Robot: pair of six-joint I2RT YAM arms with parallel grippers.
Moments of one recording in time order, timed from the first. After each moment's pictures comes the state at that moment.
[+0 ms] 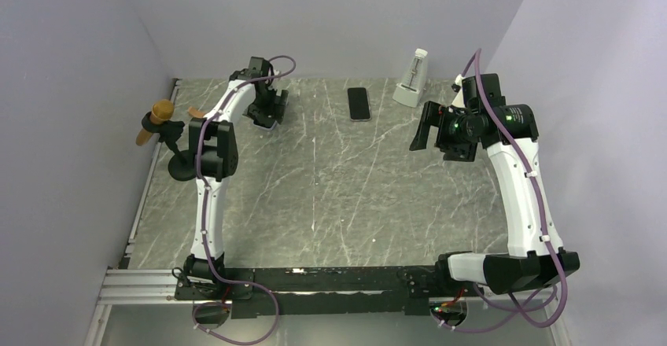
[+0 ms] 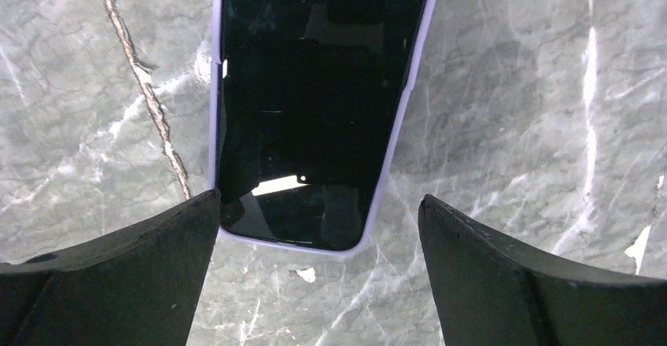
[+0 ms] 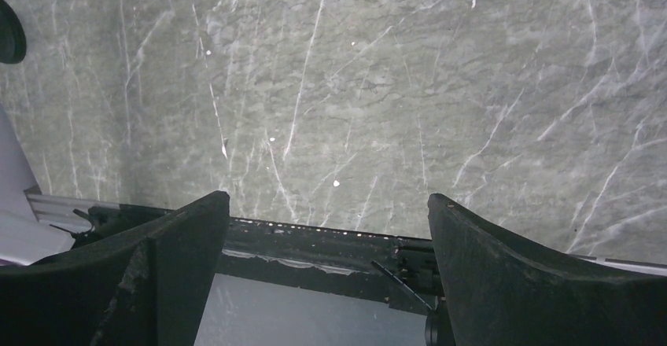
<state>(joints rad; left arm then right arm) -0.17 2.45 2.20 -0.86 0.01 0.00 0.11 1.28 1.62 -1.34 -0.18 0.36</state>
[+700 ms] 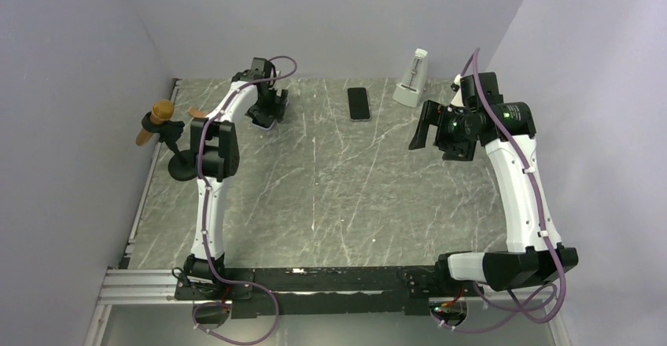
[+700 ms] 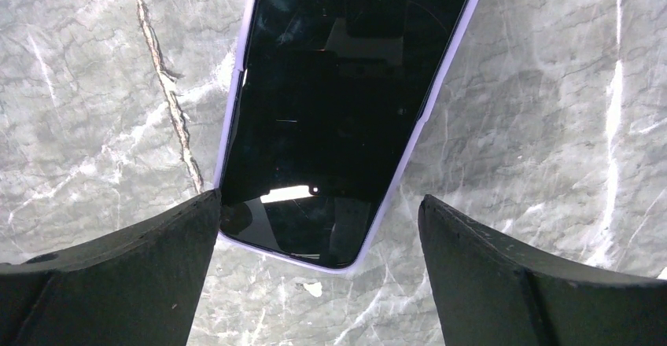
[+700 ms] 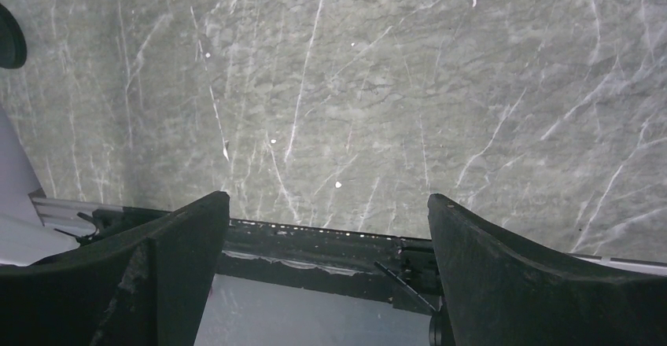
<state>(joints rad) -0.18 2.45 2.19 -0.81 -0.07 -0.03 0.11 1.30 1.62 -1.33 -0.18 0.37</state>
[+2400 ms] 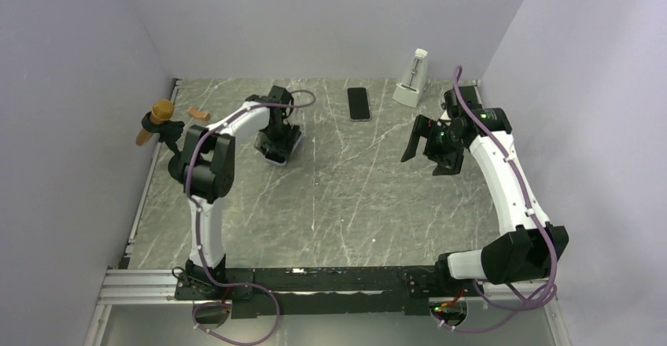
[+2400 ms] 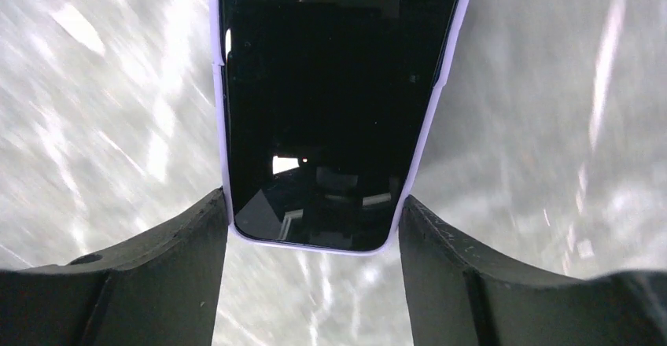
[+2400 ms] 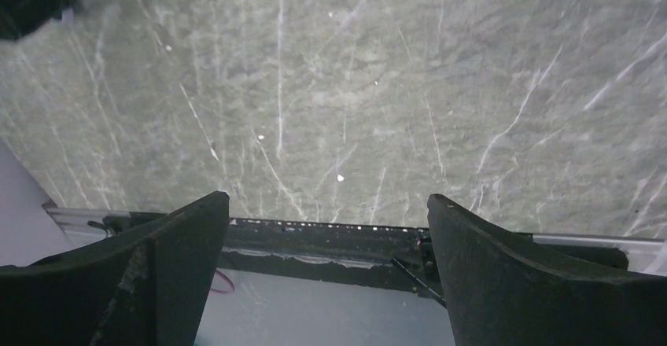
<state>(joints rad) -0.31 2.18 1.74 -0.85 -0.04 -0.04 0.11 1.34 1.44 -1.24 -0.19 0.46</state>
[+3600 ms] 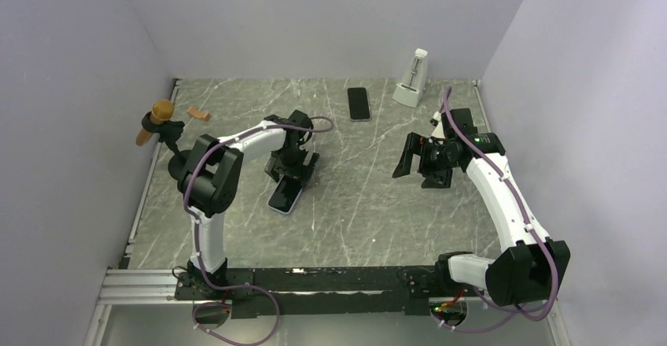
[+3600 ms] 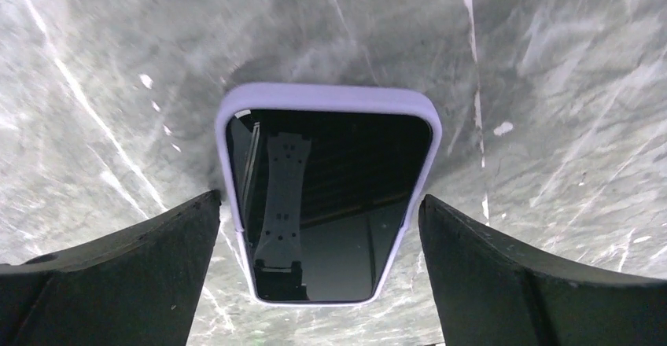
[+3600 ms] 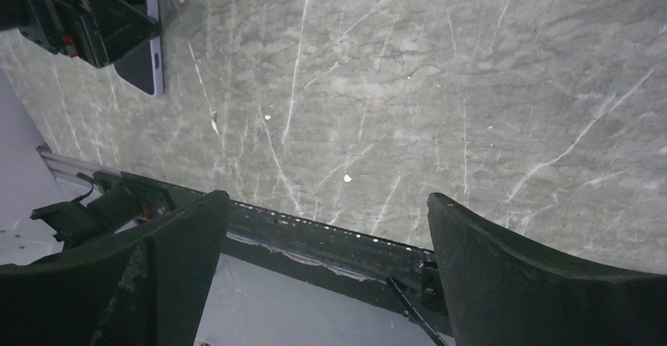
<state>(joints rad) -0.51 1.99 1.42 -0.85 0.04 -0.19 0.12 1.22 1.12 -1.03 -0.34 0.39</state>
